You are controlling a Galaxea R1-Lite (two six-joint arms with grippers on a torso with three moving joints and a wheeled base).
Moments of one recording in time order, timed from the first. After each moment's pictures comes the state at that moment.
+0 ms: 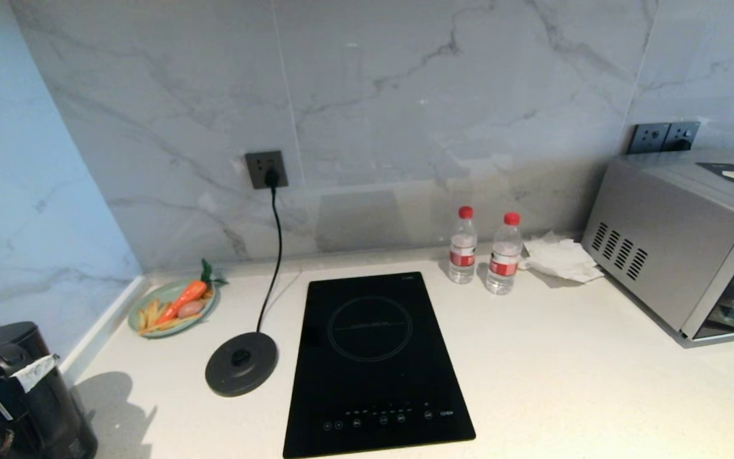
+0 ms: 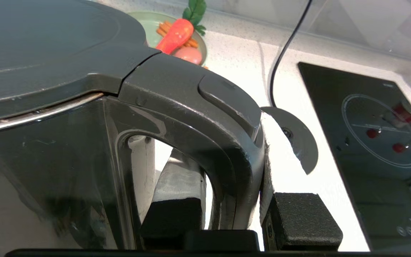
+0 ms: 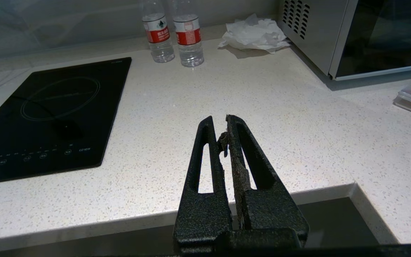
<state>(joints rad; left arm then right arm) 0.87 2.00 -0.13 -1.53 -0.78 -0.01 0.00 0.00 0.00 0.00 -0.01 0.02</state>
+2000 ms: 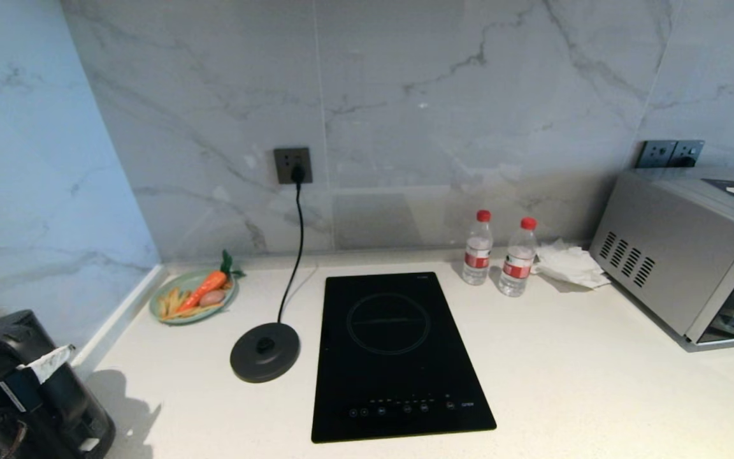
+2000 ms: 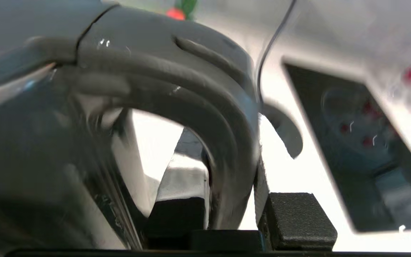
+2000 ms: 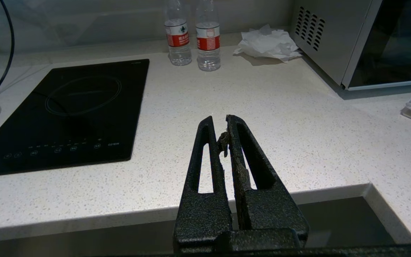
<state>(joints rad) 0.73 1.88 -0.07 -1.52 -0.80 -0.11 0.00 0.00 0.00 0.00 -0.01 0.02</state>
